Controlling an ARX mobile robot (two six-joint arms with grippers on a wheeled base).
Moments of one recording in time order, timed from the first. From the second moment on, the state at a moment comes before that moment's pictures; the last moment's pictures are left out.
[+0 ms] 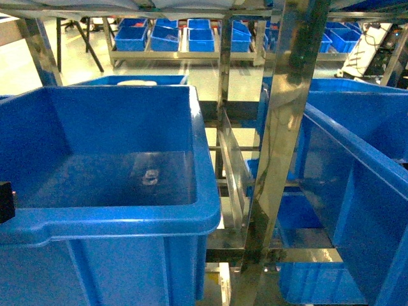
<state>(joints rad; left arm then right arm) -0.51 0.95 0.36 0.14 -0.63 -0.18 -0.17 2.11 1.30 -0.15 -0.11 -0.17</state>
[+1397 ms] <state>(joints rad) -0.51 0.95 0.36 0.14 -0.63 -0.18 -0.22 1.13 0.44 0.44 -0.26 -0.01</state>
